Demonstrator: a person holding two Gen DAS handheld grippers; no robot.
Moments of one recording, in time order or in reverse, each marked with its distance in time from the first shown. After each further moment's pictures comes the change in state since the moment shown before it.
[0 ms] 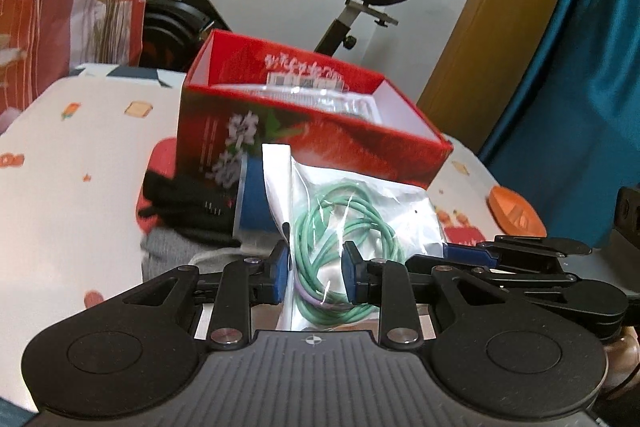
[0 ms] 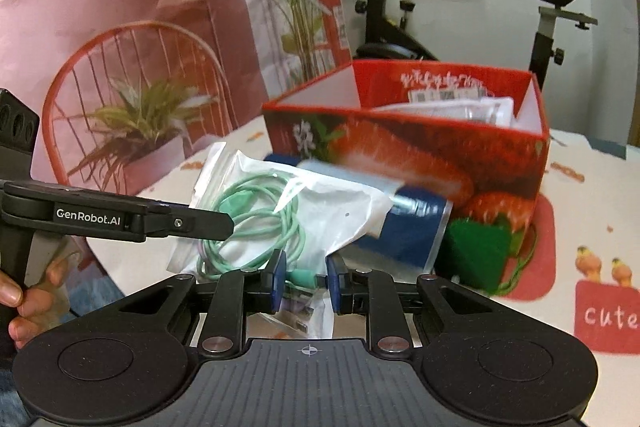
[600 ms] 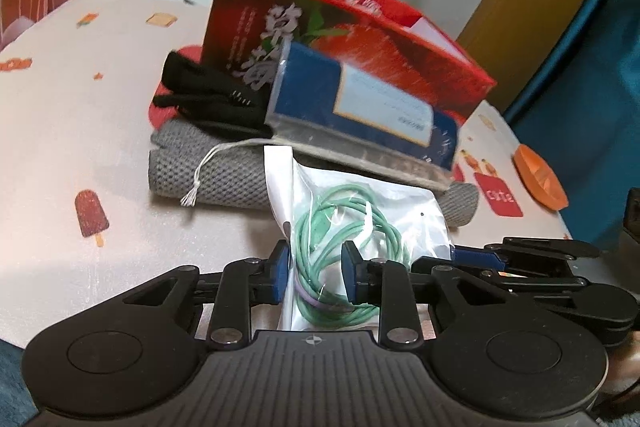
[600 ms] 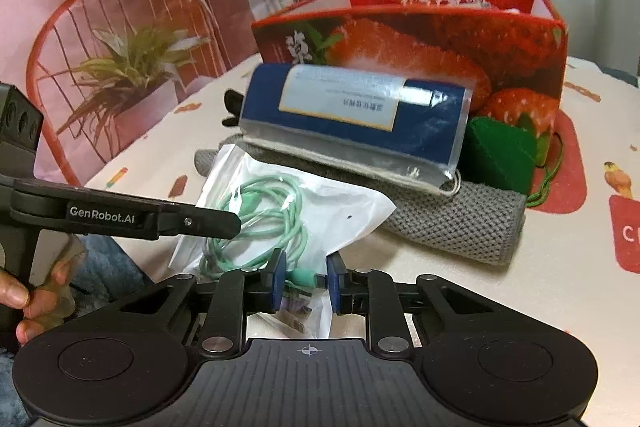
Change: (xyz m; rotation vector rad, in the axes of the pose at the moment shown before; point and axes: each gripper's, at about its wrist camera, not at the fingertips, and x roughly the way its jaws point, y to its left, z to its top) left arm 0.027 0.024 -0.051 -0.089 0.142 0.018; right arm 0.023 -0.001 -0.044 0.070 0.159 0.018
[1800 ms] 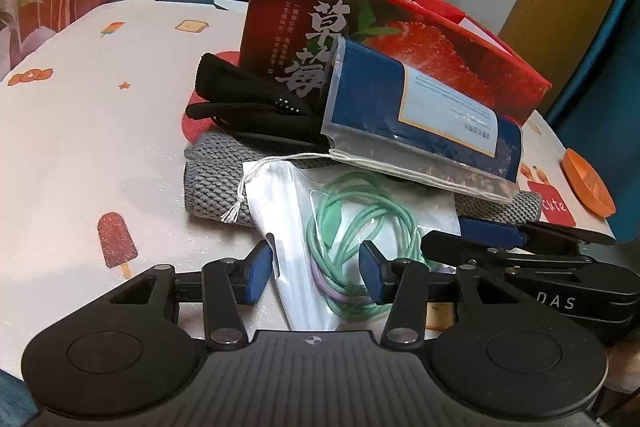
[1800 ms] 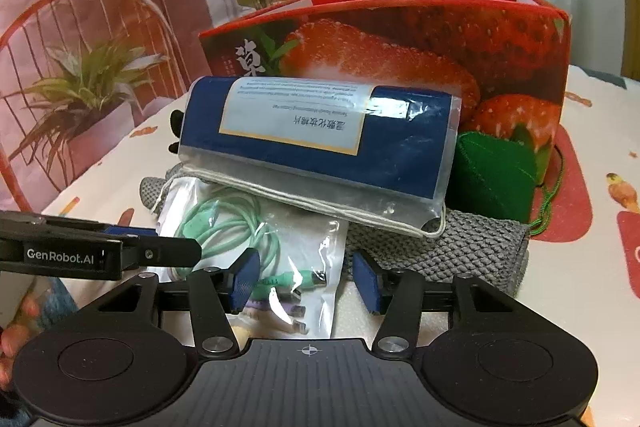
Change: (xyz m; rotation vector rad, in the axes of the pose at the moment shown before) left arm 0.030 0.012 0.007 0.005 -0.010 0.131; right arm 0.058 -0.018 0.015 0.035 -0.062 -0.080
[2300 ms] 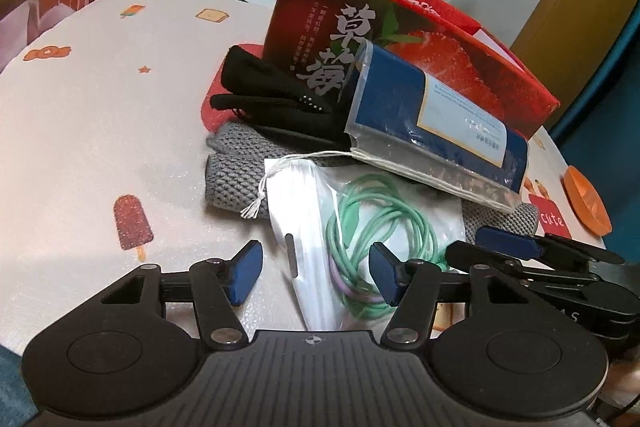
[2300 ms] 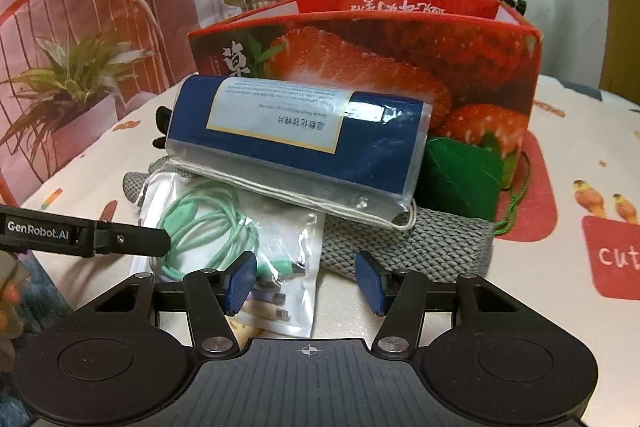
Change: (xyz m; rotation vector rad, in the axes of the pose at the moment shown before) left arm -0.008 0.012 0.000 -0.067 0.014 -0.004; right arm -0.014 0.002 -0.003 -0.029 0.001 -0.081
